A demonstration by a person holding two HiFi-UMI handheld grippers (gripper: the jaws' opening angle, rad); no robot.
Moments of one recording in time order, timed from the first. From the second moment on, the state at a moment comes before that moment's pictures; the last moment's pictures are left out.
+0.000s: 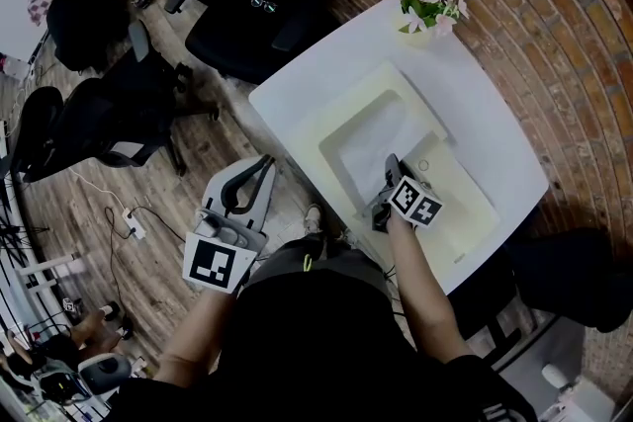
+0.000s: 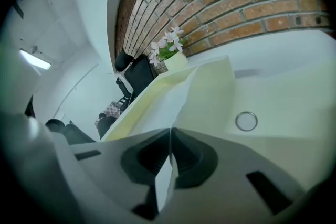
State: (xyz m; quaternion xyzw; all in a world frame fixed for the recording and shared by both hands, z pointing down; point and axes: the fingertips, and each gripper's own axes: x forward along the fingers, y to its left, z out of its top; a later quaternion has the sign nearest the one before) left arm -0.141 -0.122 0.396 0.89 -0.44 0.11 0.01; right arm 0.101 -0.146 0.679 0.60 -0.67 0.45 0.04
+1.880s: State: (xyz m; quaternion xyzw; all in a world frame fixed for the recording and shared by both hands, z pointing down) left arm -0.074 -0.121 0.382 0.94 -0.34 0.05 0.00; right arm 0.199 -0.091 0.638 0.68 -0.61 0.41 0.04
